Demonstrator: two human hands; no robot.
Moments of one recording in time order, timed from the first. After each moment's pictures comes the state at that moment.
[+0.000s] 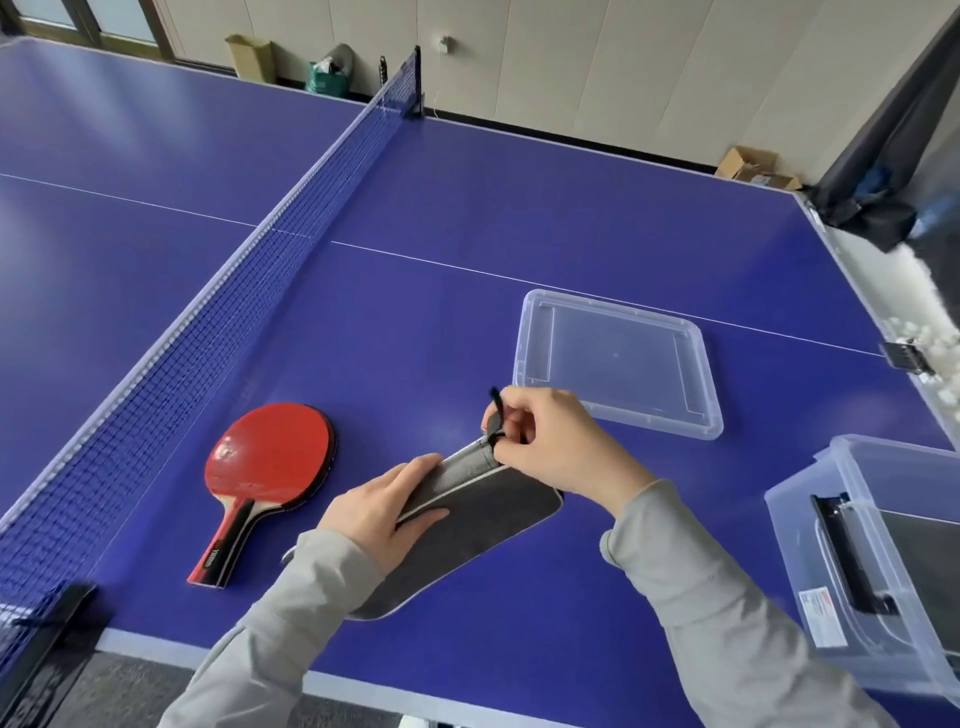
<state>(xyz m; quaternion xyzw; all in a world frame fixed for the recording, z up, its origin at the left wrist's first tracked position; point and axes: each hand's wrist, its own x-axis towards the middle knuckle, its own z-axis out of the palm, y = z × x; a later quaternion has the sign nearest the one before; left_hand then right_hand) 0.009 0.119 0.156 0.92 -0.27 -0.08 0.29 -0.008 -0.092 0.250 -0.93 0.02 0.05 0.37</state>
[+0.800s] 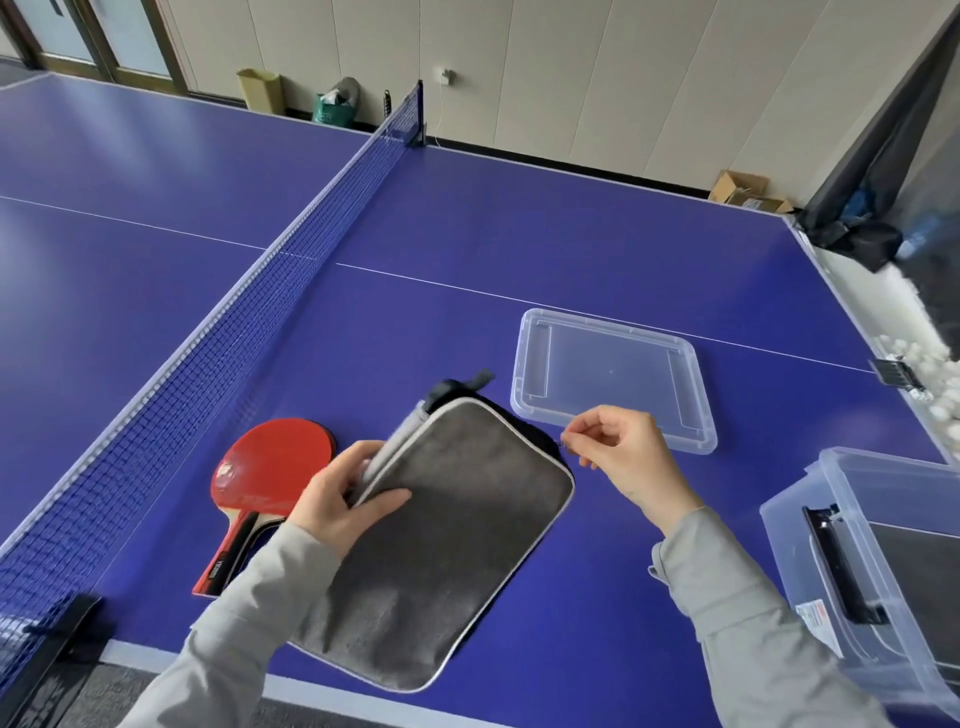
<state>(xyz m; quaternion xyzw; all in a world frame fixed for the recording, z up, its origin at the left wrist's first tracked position) 0.017 0.140 0.182 0.79 -0.17 -0.10 0.58 -0.034 -0.153 0.224 -0.84 0.17 -0.05 0.52</state>
